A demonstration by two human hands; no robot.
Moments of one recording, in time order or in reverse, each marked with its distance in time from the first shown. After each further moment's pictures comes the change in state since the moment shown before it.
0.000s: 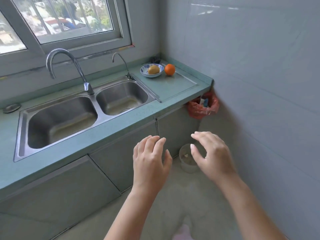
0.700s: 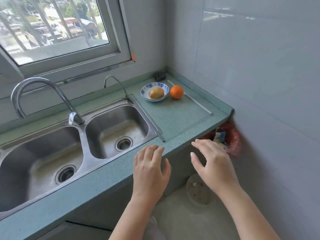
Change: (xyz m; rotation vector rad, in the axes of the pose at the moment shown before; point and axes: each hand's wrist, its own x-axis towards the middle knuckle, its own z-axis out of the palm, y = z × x) left_hand 0.212 -0.065 0.141 0.029 -0.108 -0.086; right_hand 0.228 0.104 0.099 0.011 -0.072 -0.018
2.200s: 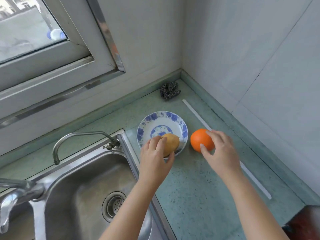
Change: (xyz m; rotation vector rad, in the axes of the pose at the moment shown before) left_hand 0.368 -0.167 0.239 -0.049 -0.337 -0.119; right_hand 0.366 0.188 0.241 -0.004 -0.190 0.323
